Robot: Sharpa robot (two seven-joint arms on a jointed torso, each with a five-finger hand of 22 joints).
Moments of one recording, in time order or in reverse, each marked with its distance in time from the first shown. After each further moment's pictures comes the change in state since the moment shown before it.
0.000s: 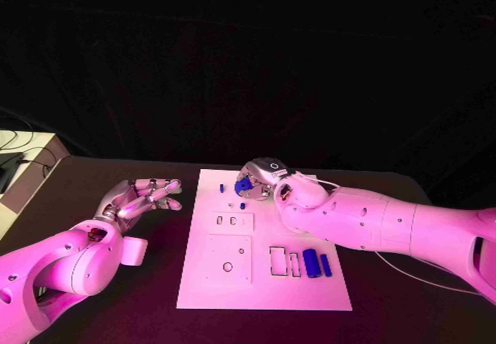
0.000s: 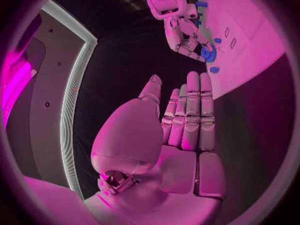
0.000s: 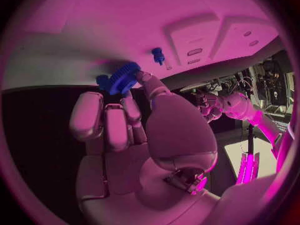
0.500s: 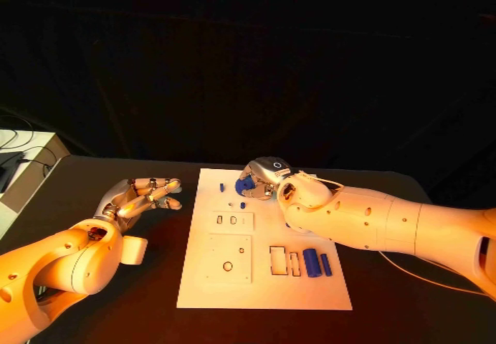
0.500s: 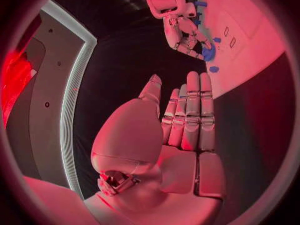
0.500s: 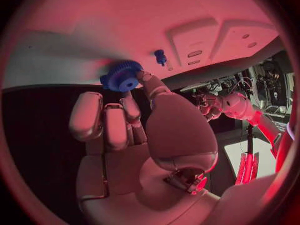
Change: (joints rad) left arm 0.000 0.000 0.000 -0.003 0.000 0.000 -0.001; left_hand 0.000 0.000 0.000 0.000 0.000 0.000 0.000 0.000 0.000 0.000 0.000 0.000 0.000 0.000 0.000 0.000 0.000 0.000 0.000 0.000 0.000 0.000; right arm 0.000 -0.018 0.000 0.010 -0.001 -0.004 0.005; right_hand -0.005 -0.030 -0.016 0.043 -0.055 -0.044 0.024 0.002 0.003 -0.016 0.016 -0.034 -0.021 0.000 0.000 0.000 0.004 -0.007 0.000 0.000 -0.004 0.000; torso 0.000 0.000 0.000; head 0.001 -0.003
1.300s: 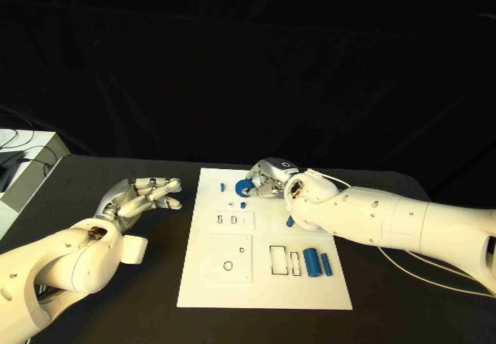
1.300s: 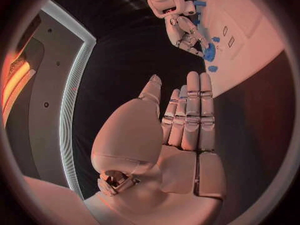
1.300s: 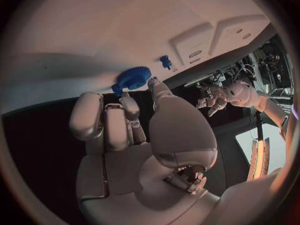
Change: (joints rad) left arm 0.000 0.000 0.000 -0.004 0.000 0.000 -0.008; left_hand -0.003 0.003 0.000 0.000 0.000 -0.023 0.020 0.000 0.000 -0.022 0.007 0.000 0.000 0.000 0.000 0.000 -0.003 0.000 0.000 0.000 0.004 -0.008; right arm 0.001 -0.022 0.000 -0.028 0.173 0.043 0.059; right_hand -0.100 0.038 -0.124 0.179 0.080 -0.040 -0.022 -0.005 -0.005 -0.036 -0.001 -0.007 -0.045 0.002 0.016 0.000 0.009 0.022 0.002 0.013 -0.003 0.000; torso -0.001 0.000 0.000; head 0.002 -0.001
